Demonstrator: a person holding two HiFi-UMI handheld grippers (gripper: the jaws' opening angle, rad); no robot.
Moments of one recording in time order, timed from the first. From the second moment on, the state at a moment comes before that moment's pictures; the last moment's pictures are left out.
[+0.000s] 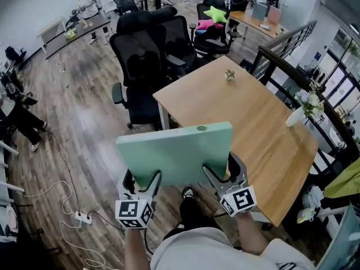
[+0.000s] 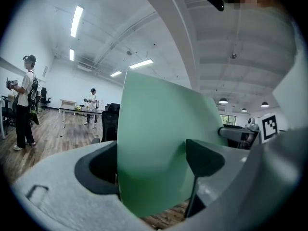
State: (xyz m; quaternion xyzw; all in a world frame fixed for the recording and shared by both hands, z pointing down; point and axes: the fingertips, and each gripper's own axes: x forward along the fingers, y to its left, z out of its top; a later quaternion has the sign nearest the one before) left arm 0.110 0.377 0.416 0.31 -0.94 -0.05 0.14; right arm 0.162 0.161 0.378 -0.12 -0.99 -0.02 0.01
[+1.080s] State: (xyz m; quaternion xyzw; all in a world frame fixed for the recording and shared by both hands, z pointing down) left arm -0.090 0.296 0.417 0.31 -0.94 -0.01 0.16; right arm -0.035 0.077 0.398 -0.12 -0.99 0.02 0.01
